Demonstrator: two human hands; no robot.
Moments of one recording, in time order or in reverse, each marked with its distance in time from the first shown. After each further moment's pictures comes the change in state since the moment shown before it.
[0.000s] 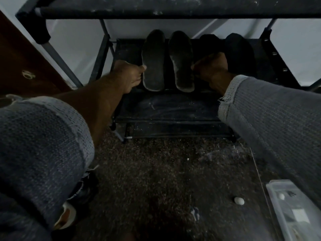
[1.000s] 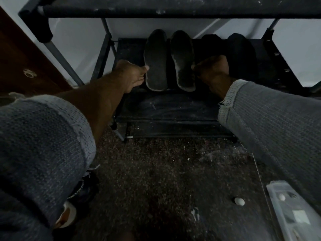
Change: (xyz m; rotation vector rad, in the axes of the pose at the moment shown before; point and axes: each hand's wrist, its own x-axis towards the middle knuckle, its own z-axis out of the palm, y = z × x) left_hand -0.006 0.002 0.003 0.035 -0.046 -0.028; right_hand -0.018 0.001 -0.001 0.242 0.067 0.060
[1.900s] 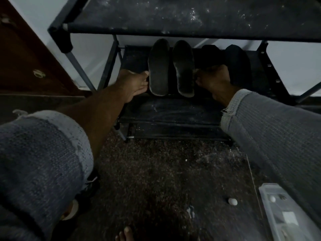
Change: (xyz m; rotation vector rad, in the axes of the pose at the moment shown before) left_hand -0.040 0.004 -0.009 -0.117 0.016 -0.007; right_hand -0.028 -0.012 -0.024 0.205 -0.135 0.102
